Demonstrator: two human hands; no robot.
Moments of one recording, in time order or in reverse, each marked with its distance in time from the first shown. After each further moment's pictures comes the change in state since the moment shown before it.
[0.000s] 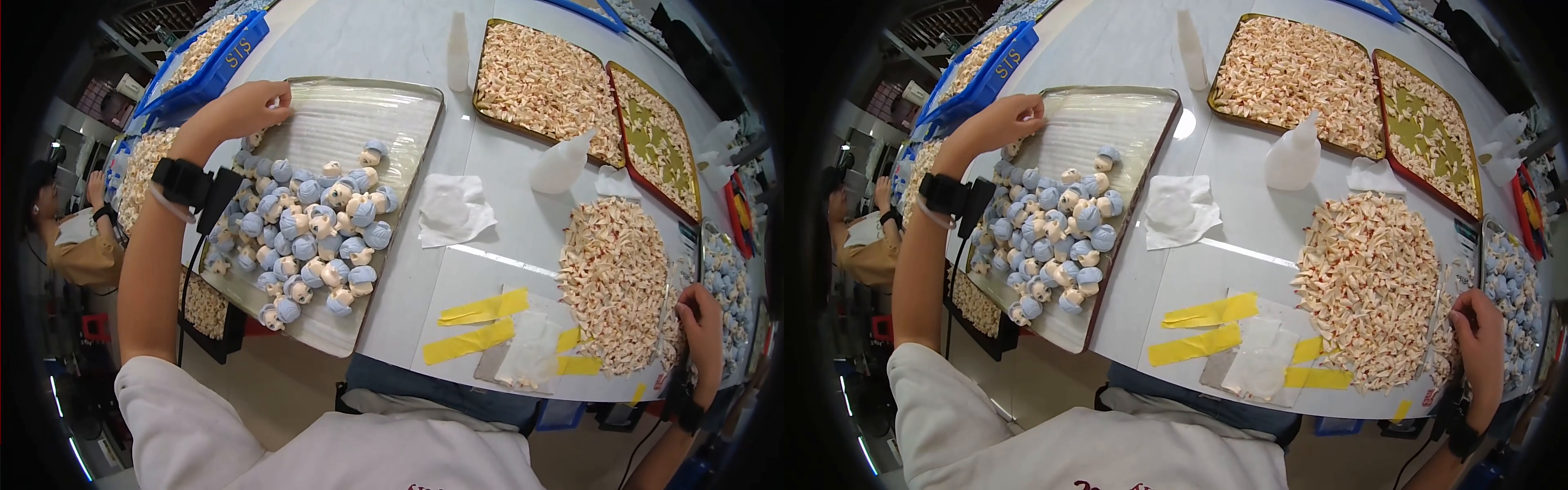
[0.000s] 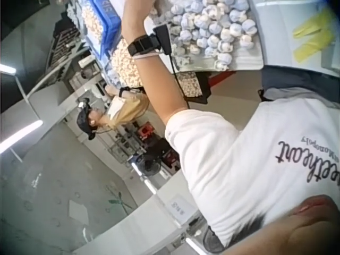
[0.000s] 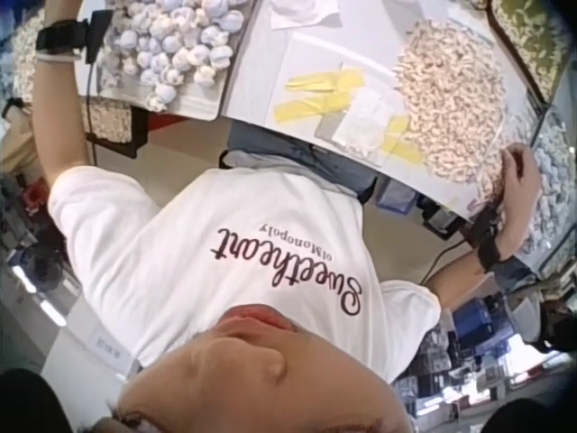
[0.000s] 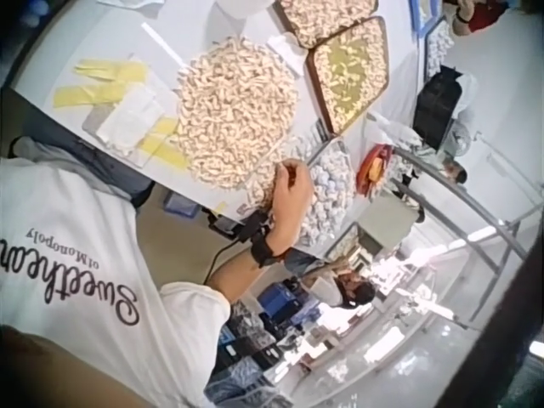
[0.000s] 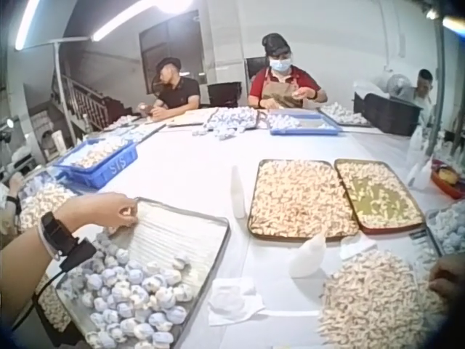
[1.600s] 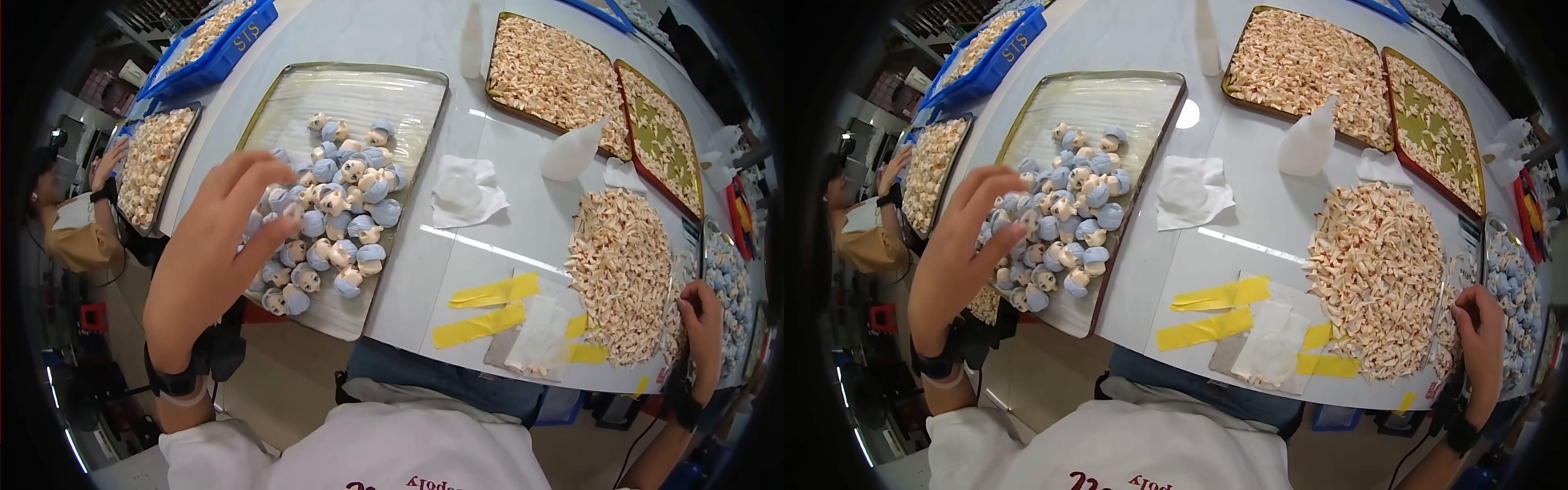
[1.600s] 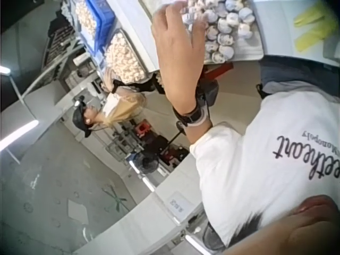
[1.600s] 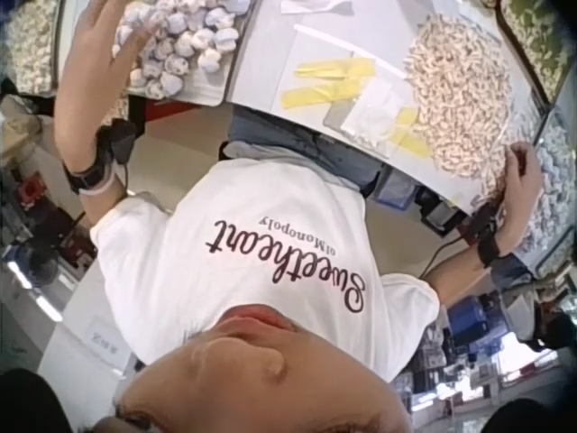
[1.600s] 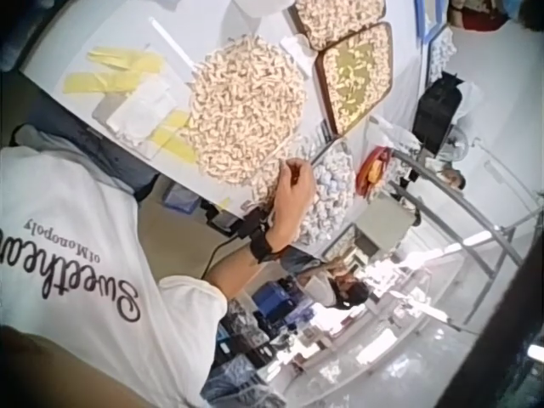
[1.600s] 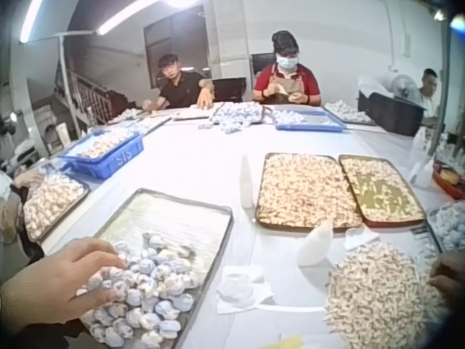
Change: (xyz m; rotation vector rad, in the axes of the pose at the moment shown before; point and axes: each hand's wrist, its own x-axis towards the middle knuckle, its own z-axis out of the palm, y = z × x) left_hand -0.157 0.134 -0.008 -0.187 0.293 0.047; right_hand -0.003 -0.003 0.003 0.049 -0.001 0.033
